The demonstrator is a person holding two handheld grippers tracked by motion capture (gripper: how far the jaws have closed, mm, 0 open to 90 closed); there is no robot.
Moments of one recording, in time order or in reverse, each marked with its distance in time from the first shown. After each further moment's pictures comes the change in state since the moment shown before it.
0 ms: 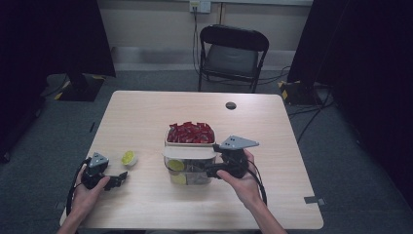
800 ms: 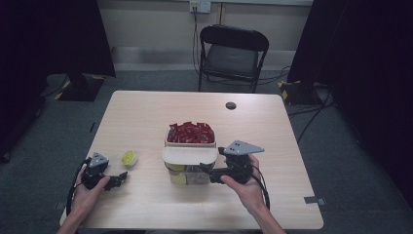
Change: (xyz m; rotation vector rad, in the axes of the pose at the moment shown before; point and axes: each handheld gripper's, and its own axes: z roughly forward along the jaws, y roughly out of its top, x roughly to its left) left arm 0.000 0.000 0.000 -0.004 0.000 -0.005; right arm 0.003 -0.010 -0.012 -0.012 -0.025 0.004
